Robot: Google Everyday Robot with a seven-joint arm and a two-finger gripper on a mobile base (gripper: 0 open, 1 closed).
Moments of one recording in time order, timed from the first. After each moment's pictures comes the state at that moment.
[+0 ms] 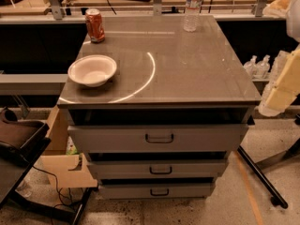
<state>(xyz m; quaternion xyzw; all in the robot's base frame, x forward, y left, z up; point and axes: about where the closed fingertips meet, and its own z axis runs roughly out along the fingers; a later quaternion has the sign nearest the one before) 0.427 -0.196 1.036 -0.60 0.76 -0.09 0.23</state>
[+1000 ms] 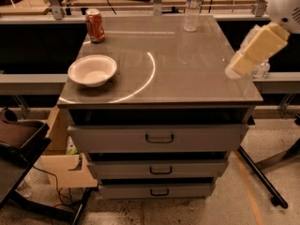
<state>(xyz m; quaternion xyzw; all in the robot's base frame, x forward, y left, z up) 0.506 -0.194 1.041 -0.52 0.78 -0.06 0.35</state>
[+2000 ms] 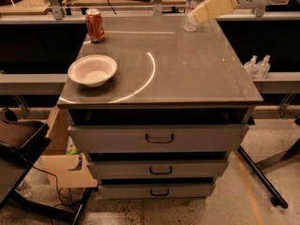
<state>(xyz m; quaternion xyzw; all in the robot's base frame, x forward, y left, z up) 0.649 -0.174 1.068 -0.32 0.79 -0.01 0.52</state>
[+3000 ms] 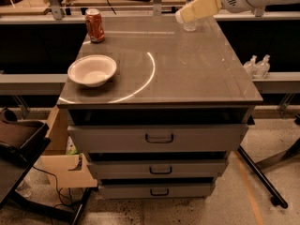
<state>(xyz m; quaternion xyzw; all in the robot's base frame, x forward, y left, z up) 0.665 -0.153 1.060 -0.28 0.80 0.03 0.54</state>
